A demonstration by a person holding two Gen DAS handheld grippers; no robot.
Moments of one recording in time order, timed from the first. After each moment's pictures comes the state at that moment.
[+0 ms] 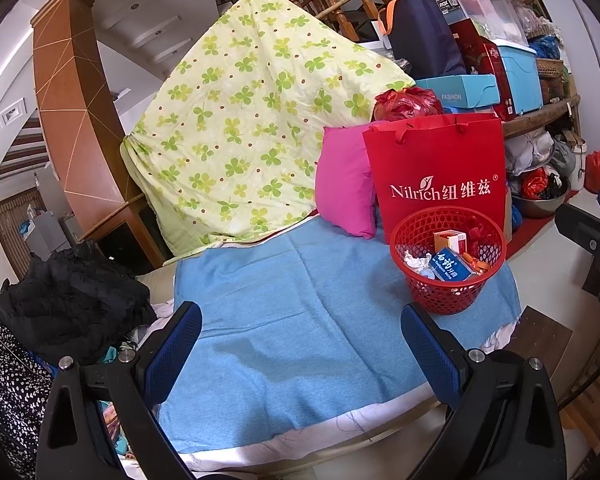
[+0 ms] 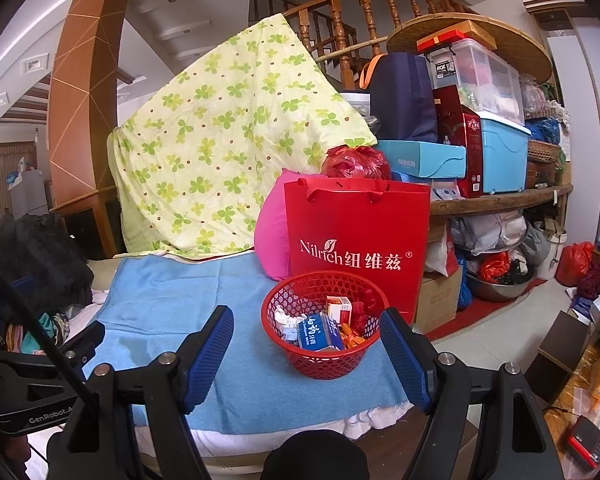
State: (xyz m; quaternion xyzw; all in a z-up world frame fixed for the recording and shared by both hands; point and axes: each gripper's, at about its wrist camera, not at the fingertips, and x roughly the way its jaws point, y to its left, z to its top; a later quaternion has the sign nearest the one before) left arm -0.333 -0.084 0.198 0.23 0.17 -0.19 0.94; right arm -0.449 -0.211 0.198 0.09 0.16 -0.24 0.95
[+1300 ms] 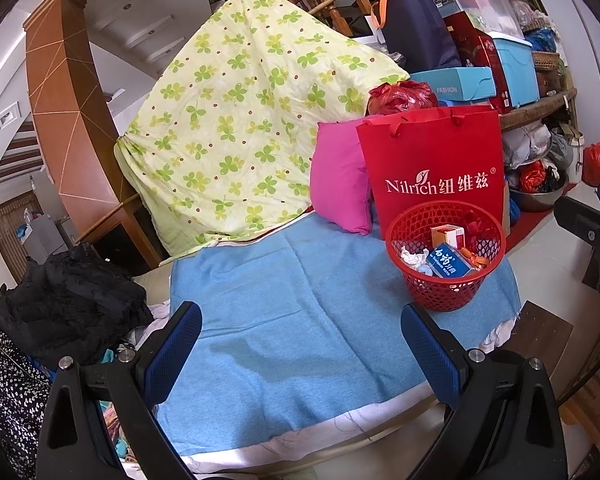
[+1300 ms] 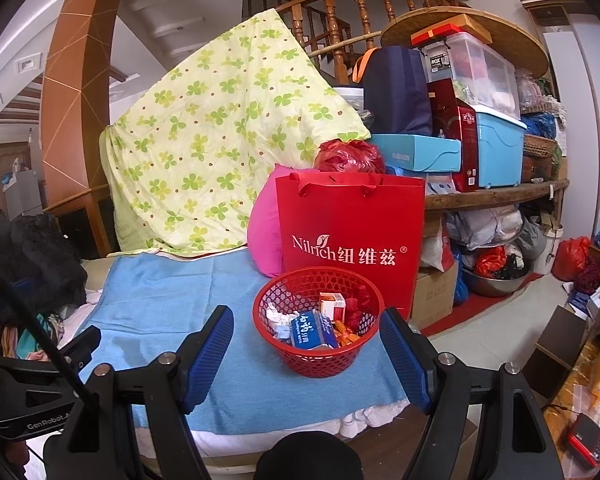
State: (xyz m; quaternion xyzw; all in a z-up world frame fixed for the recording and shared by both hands) left arm -0.323 -0.086 0.192 0.24 0.18 -0.19 0.93; right arm -0.440 -0.221 0.192 0.10 0.16 -0.24 0.95
